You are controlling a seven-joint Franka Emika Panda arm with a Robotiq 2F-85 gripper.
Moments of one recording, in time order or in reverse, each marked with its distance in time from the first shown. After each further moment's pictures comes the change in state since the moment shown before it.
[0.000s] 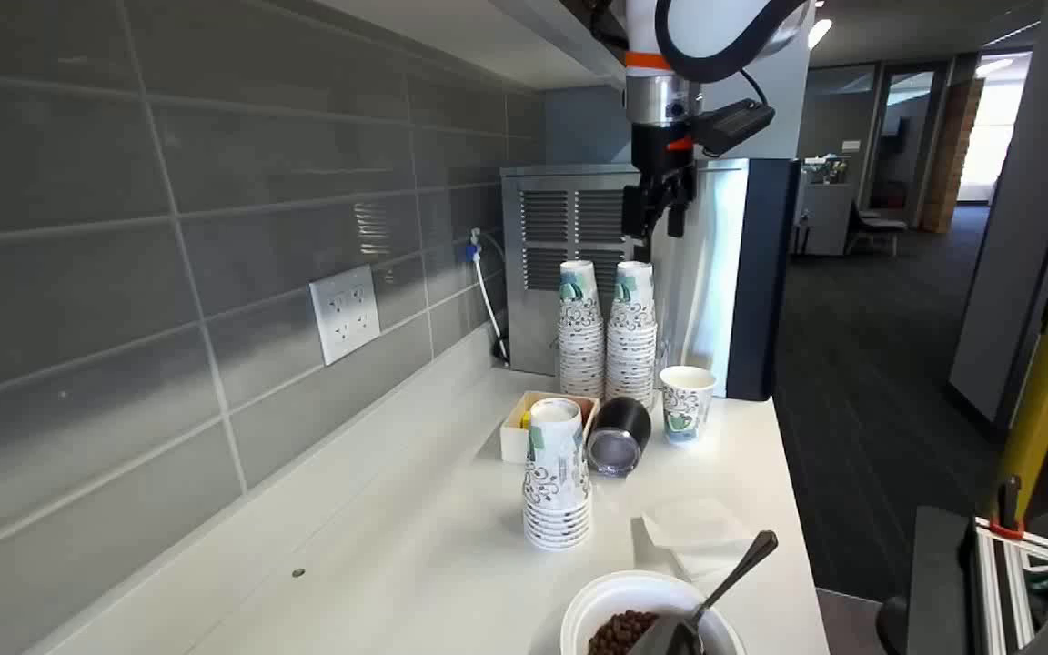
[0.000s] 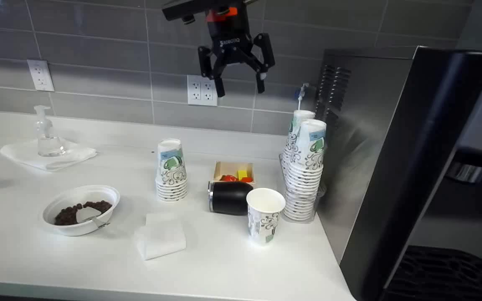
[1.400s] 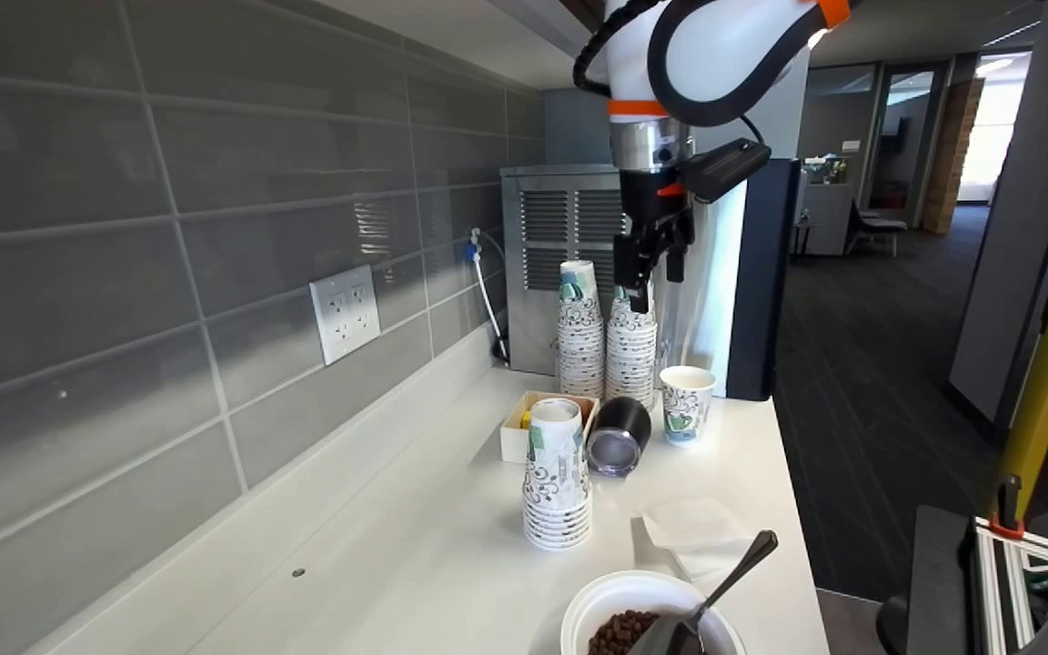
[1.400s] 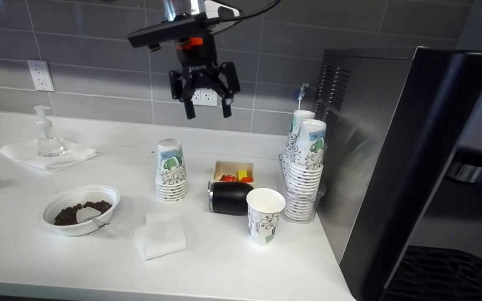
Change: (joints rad) arm 0.076 0.001 0.043 -0.108 0.013 0.001 0.141
